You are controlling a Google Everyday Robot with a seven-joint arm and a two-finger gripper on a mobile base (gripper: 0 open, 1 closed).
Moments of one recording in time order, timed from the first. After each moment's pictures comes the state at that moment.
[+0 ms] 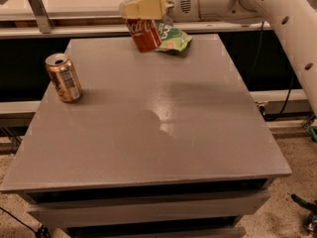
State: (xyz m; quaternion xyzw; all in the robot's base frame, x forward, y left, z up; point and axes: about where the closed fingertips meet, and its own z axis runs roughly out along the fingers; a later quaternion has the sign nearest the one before) arm 0.654 0.043 1.048 -0.43 0.64 0.41 0.50
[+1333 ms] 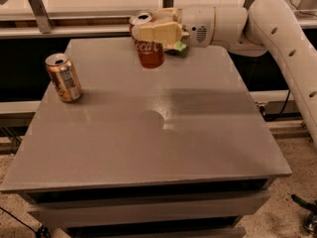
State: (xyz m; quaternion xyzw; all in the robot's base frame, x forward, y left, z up) arm 0.614 0.021 1.023 -0.47 0.52 0.47 0.54
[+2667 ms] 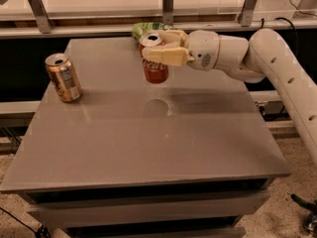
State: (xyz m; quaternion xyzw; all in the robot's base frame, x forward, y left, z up) arm 0.612 0.002 0.976 -0.46 0.49 0.48 0.57
